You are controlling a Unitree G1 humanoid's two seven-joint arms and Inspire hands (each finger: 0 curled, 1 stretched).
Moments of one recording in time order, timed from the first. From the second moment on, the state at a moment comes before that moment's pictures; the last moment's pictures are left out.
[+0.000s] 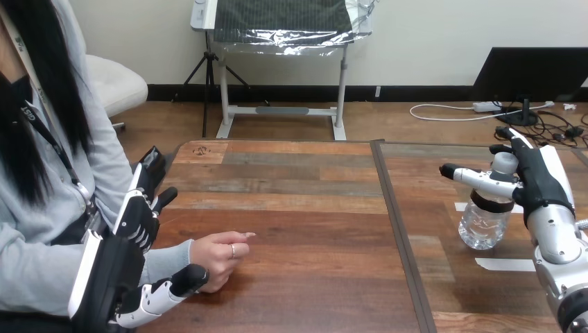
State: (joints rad) left arm 0.16 0.20 0.10 0.45 -0.19 -1.04 -0.32; right arm -0.72 -0.44 -0.08 1.34 -0.24 -0.34 -0.12
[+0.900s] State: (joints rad) left arm 0.16 0.20 0.10 0.42 -0.22 -1.04 -0.34; right arm -0.73 -0.43 -0.08 1.33 -0.24 -0.29 -0.14
